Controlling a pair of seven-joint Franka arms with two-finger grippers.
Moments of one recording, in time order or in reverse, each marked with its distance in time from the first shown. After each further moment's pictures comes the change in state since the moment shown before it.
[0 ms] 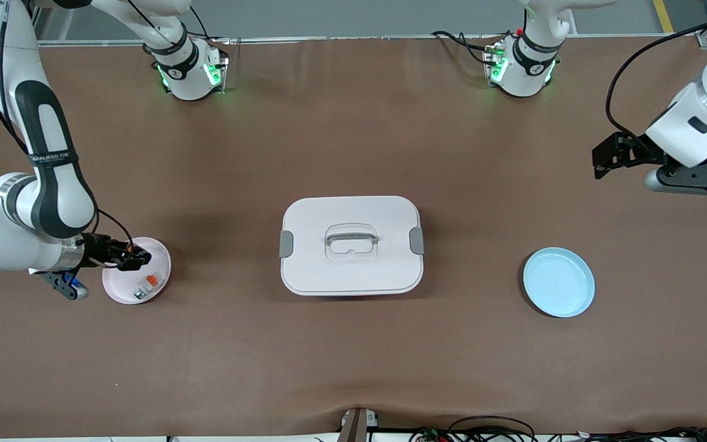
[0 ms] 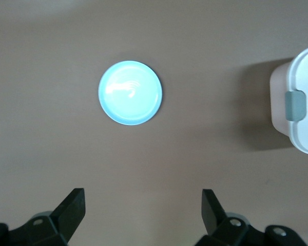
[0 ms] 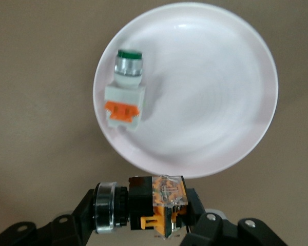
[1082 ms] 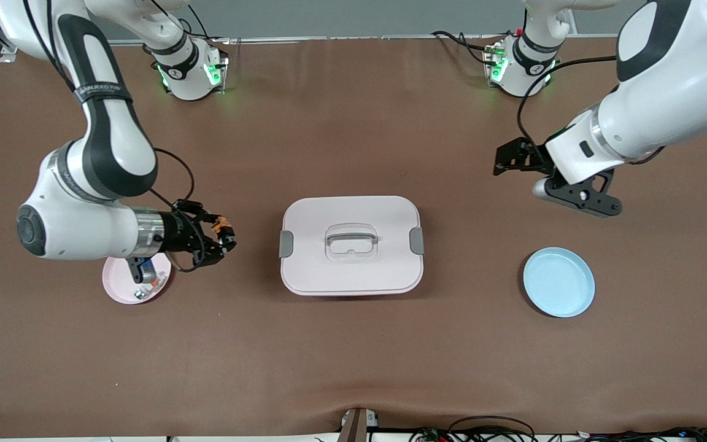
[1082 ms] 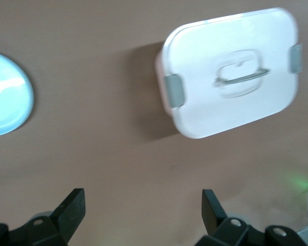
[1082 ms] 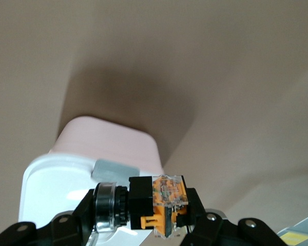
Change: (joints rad) left arm -0.074 0.038 -0.051 -0.142 -0.349 0.173 0.002; right arm 0.309 -0.071 0.039 0.204 0.222 -0.195 0.900
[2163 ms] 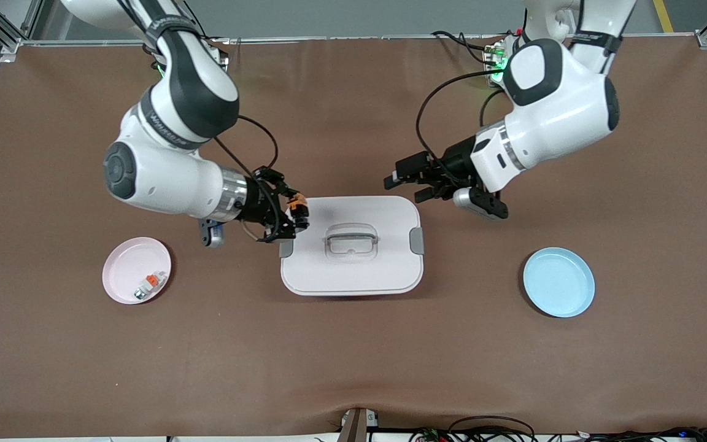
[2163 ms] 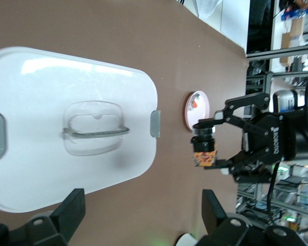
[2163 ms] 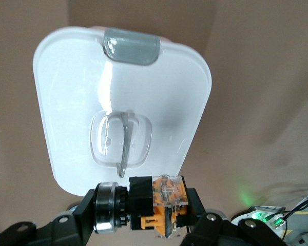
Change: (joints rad) left arm -0.083 0.009 -0.137 -0.305 -0.643 0.675 0.022; right arm 0.237 -0.033 0.000 0.048 0.069 0.160 0.431
